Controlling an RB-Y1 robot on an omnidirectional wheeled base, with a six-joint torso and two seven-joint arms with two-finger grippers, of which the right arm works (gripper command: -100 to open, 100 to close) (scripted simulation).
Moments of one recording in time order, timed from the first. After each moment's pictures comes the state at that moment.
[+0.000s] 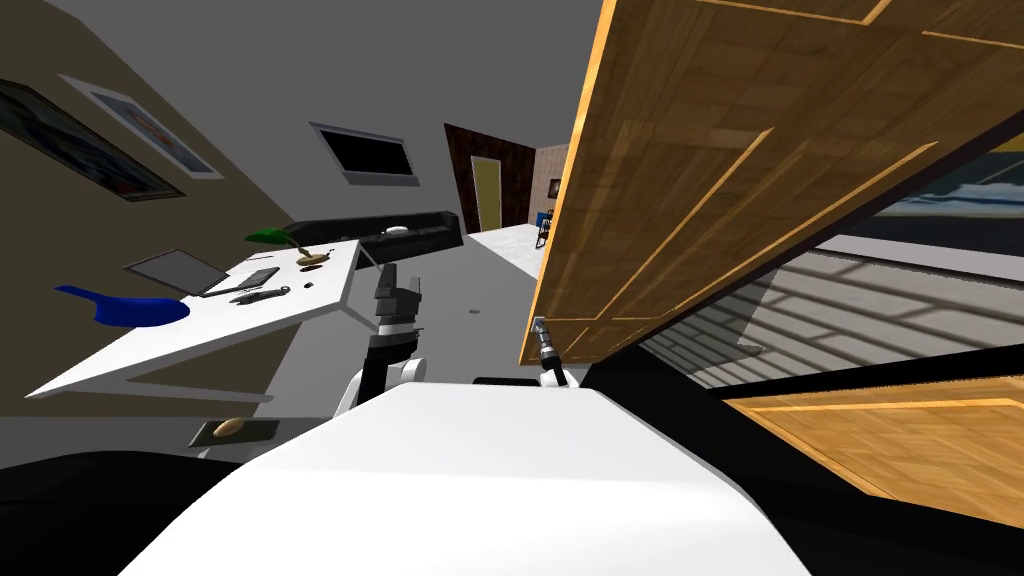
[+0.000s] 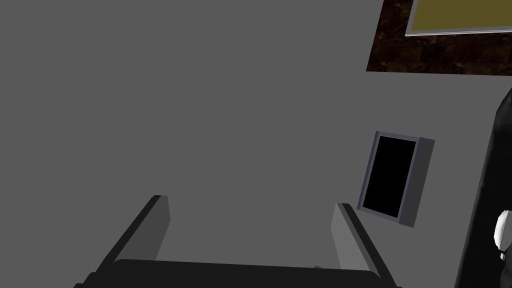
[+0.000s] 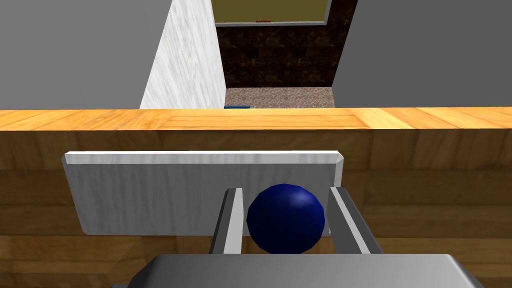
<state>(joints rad) -0.05 -0.07 0.19 -0.77 -0.07 -0.78 -0.01</state>
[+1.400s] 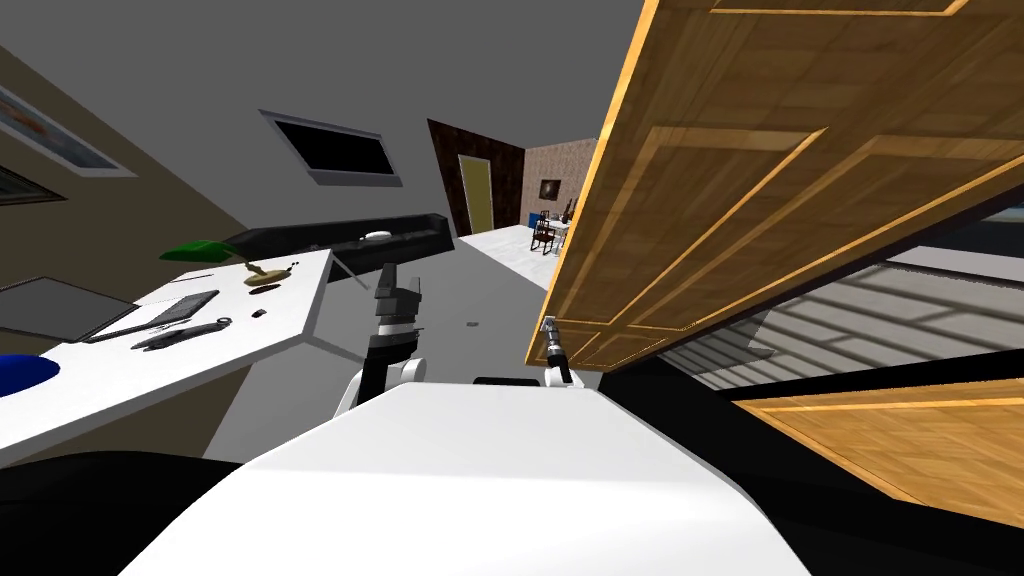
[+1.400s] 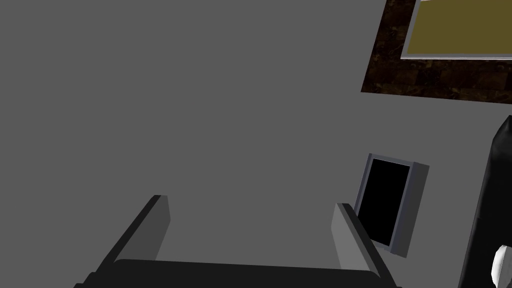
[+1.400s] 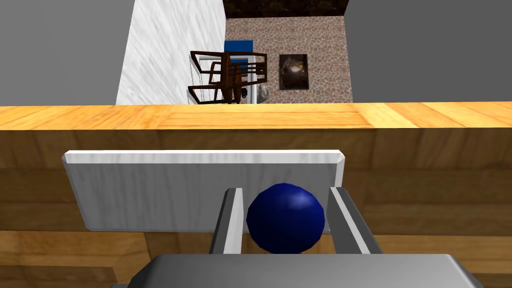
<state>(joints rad) -0.06 -0.06 0.06 -0.76 -0.12 -0.75 0.03</state>
